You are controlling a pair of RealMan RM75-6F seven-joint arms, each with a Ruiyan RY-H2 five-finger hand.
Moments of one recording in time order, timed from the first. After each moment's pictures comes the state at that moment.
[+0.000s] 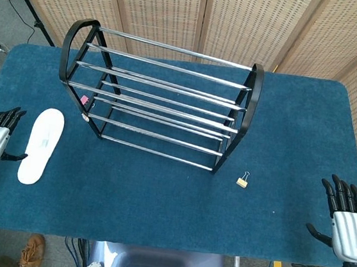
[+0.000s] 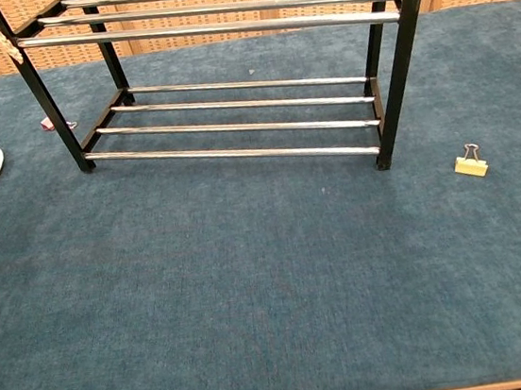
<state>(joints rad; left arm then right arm) -0.37 -1.36 -0.10 -1.00 1.41 1.10 -0.35 0.06 -1.12 0.07 -1.66 -1.55 1.55 -0.10</state>
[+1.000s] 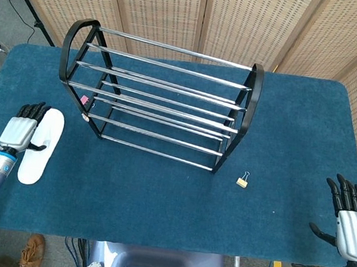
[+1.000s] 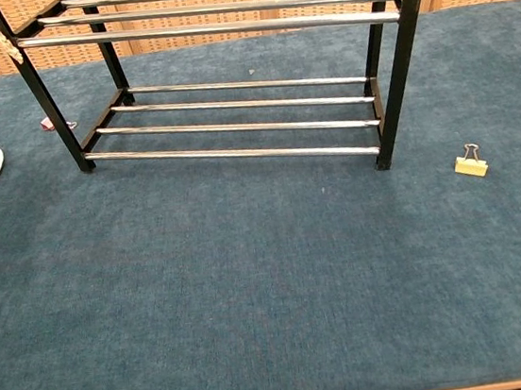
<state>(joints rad) -0.52 -1.58 -0.09 -0.68 1.42 0.96 -0.33 0.06 -1.10 0.08 -1.65 -1.52 1.54 -0.06</state>
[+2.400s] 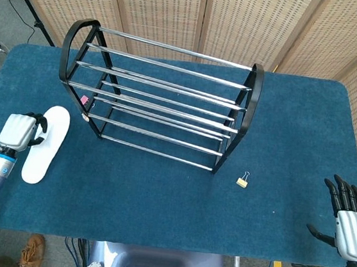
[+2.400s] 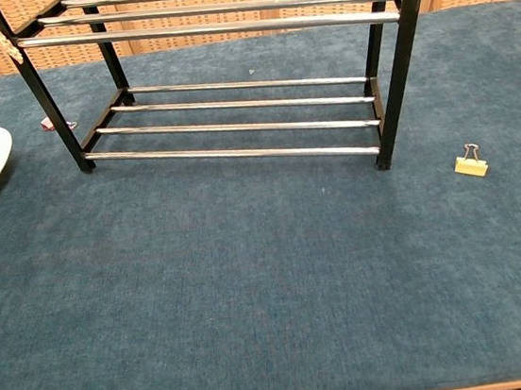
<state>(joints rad) -0.50 -1.69 -0.05 -0.46 1.50 1.20 -0.52 0.06 -1.08 0.07 -1.67 -1.52 1.51 0.00</state>
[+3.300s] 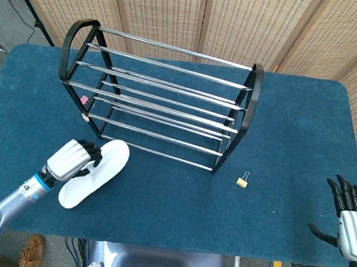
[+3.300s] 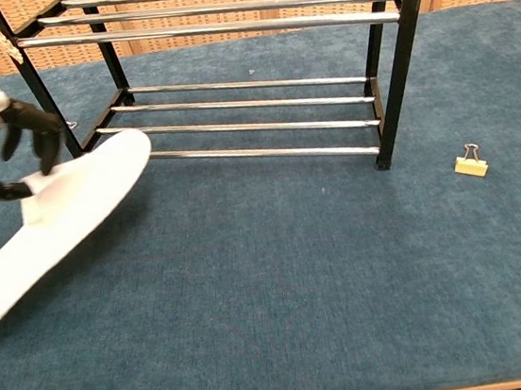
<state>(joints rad) -0.60 -1.52 0.04 -1.06 1.77 1.36 -0.21 0.06 -1.06 0.07 -1.67 -1.52 1.52 0.03</state>
